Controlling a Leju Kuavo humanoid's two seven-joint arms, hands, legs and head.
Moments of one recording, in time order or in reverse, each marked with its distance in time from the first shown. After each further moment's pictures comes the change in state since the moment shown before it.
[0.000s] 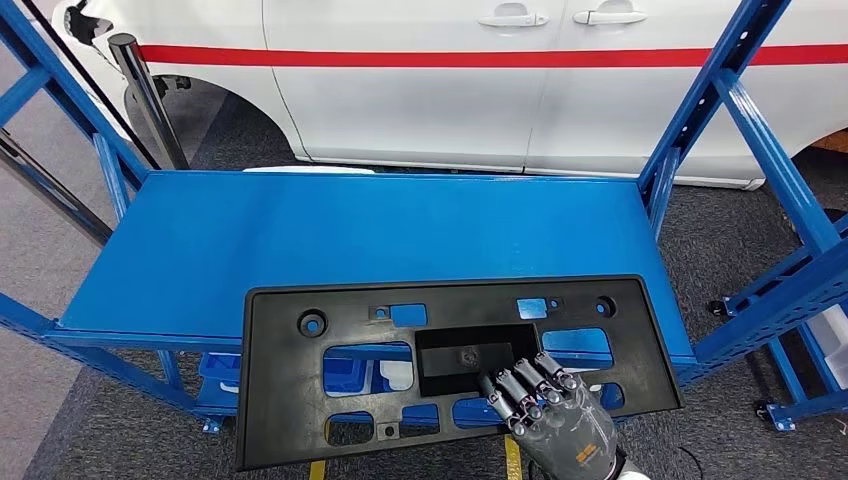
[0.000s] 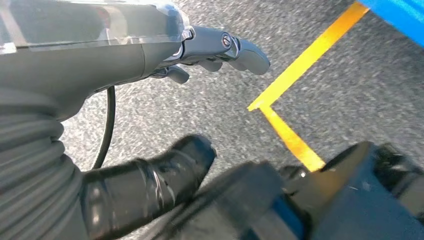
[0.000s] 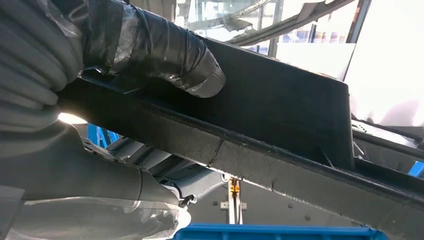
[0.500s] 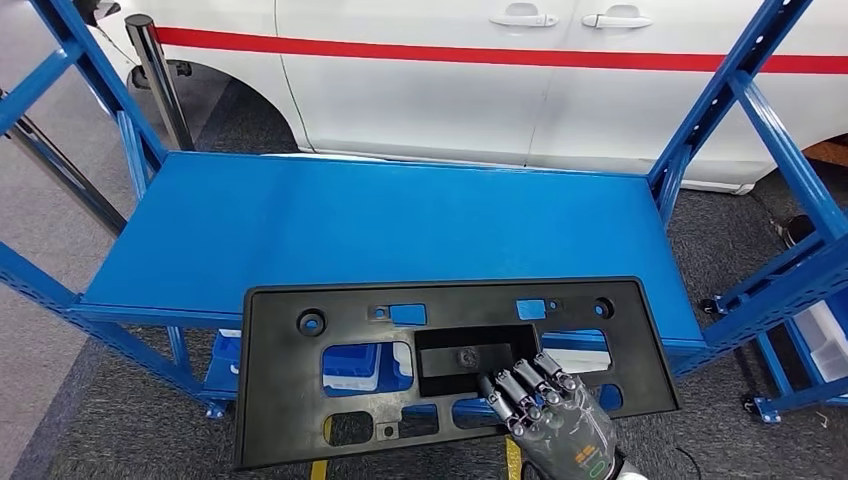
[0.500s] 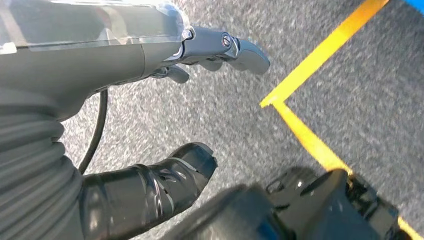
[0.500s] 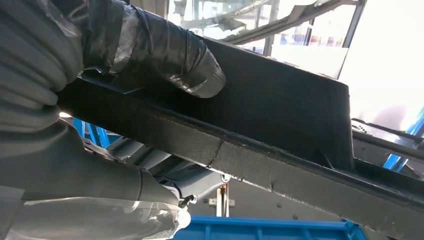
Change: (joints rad) left arm -0.001 -0.001 0.000 0.000 0.000 0.002 0.006; right arm 0.001 -0.001 0.001 0.004 0.000 0.000 0.009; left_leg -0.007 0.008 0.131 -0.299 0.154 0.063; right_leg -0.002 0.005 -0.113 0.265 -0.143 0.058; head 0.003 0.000
